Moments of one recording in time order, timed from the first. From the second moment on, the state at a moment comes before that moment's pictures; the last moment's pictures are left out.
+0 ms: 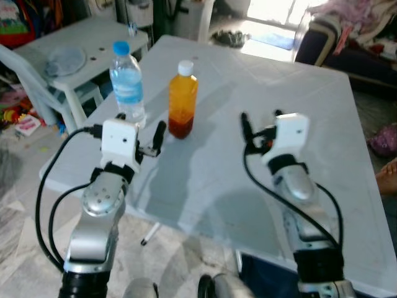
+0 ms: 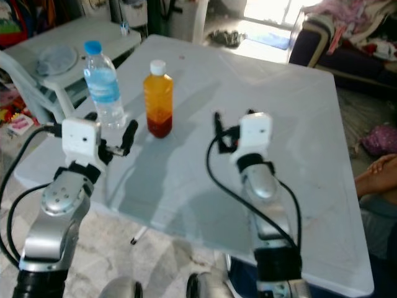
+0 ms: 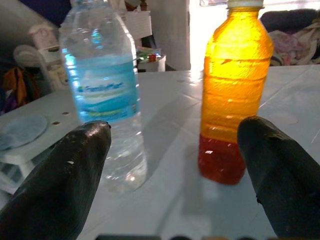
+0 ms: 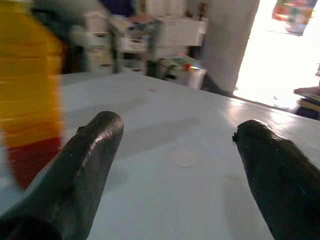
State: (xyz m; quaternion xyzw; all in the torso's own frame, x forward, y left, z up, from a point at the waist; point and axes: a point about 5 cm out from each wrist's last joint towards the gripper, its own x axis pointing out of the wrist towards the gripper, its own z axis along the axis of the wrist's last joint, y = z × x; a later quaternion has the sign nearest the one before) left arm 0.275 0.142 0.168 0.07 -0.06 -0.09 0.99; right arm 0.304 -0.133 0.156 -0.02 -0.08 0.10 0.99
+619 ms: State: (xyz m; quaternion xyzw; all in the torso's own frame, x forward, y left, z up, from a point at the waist) left arm 0.270 0.151 0.170 0.09 -0.06 -0.07 0.99; right arm 0.341 -0.114 0.214 -0.05 -0.17 0.22 0.96
